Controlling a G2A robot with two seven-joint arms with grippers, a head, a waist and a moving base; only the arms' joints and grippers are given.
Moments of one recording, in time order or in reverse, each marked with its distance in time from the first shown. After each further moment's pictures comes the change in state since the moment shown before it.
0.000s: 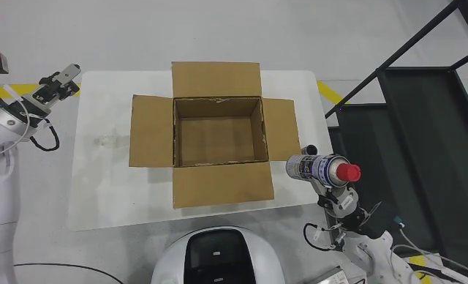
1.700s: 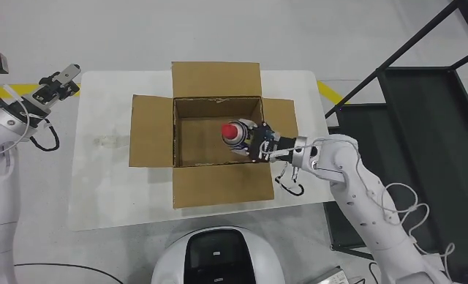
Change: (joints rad) left arm 0.000 0.000 0.000 0.000 0.000 0.000 0.000; right arm 0.789 0.016 -0.346 0.078 0.061 -0.365 1.234
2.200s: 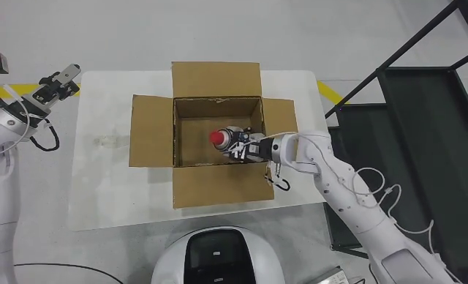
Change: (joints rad) left arm 0.000 0.000 0.000 0.000 0.000 0.000 0.000; right arm 0.170 -0.031 -0.203 0.211 -0.093 0.018 0.076
